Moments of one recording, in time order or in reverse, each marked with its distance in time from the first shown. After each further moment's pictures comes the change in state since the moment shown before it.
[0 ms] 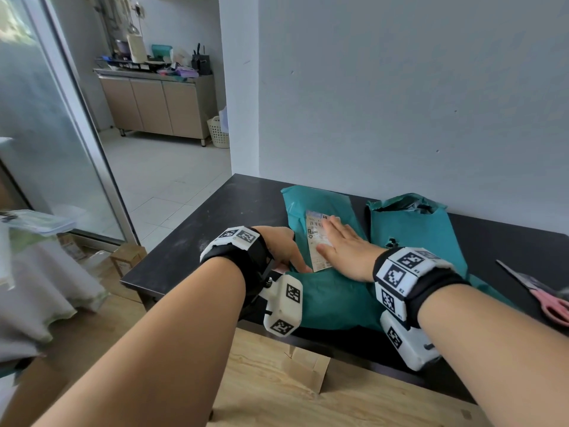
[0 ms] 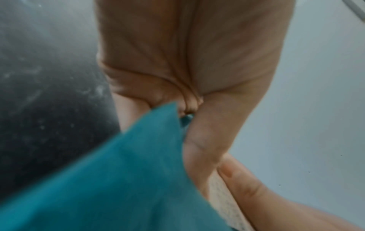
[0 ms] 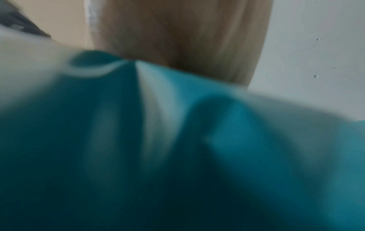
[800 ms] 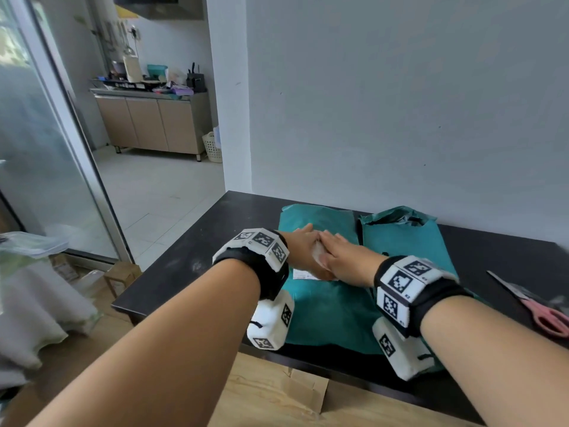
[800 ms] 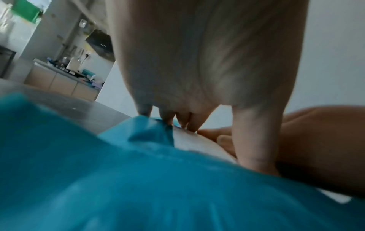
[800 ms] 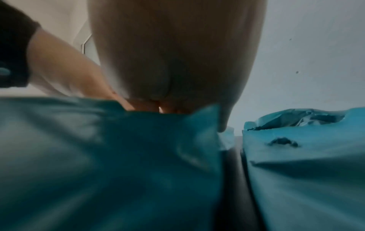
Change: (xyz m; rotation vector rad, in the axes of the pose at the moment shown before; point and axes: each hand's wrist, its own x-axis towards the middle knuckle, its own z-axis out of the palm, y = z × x) left_hand -0.031 0.063 0.020 0.785 0.127 0.208; right_hand -0.014 -0.006 -0.026 0.030 0.025 -0.069
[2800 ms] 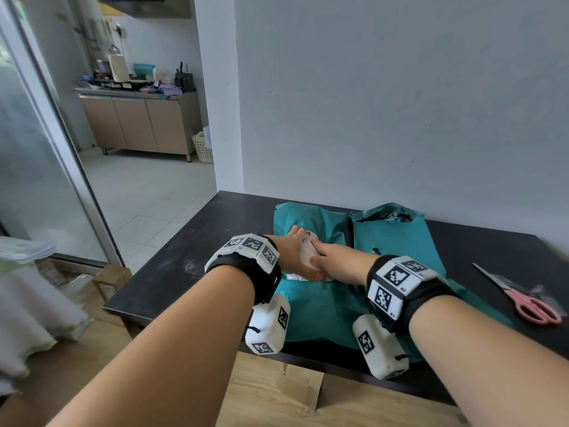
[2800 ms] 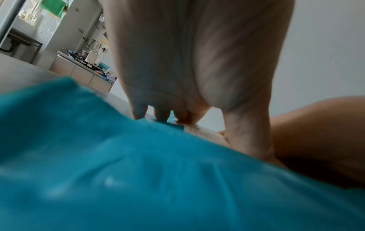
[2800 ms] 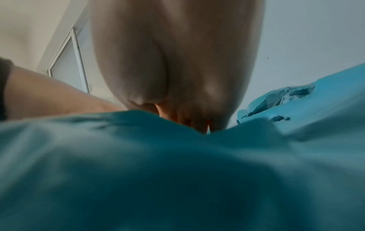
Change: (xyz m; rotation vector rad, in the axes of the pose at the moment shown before) left_hand 0.019 -0.023 0.019 0.030 0.001 -0.155; right_hand 0.003 0.001 0.007 0.129 -0.044 0.082
